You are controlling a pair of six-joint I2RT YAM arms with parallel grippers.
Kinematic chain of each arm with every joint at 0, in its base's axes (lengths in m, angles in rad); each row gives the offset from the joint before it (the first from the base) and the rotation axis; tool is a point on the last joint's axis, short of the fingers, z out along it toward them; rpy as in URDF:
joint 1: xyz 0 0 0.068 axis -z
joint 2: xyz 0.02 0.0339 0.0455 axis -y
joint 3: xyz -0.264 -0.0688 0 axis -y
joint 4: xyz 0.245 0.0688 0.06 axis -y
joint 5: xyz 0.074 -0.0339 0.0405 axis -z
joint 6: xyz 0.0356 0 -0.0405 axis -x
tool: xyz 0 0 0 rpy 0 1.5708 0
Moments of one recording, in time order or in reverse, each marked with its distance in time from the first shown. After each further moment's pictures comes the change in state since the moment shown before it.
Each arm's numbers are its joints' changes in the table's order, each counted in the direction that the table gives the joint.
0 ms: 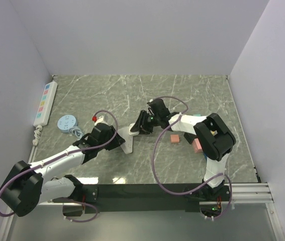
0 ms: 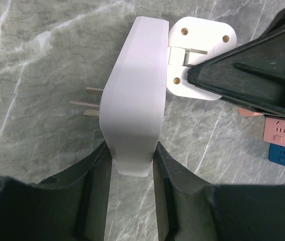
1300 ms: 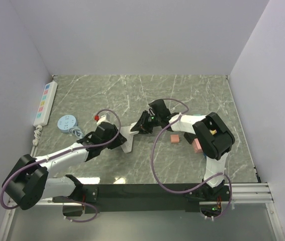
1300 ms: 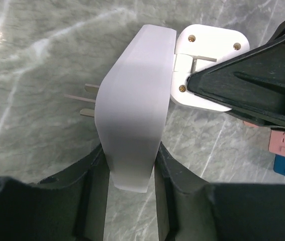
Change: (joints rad) left arm 0.012 -0.073 0.029 0.022 -0.062 0.020; right arm 0.008 -0.033 -0.015 0.076 -0.043 -0.130
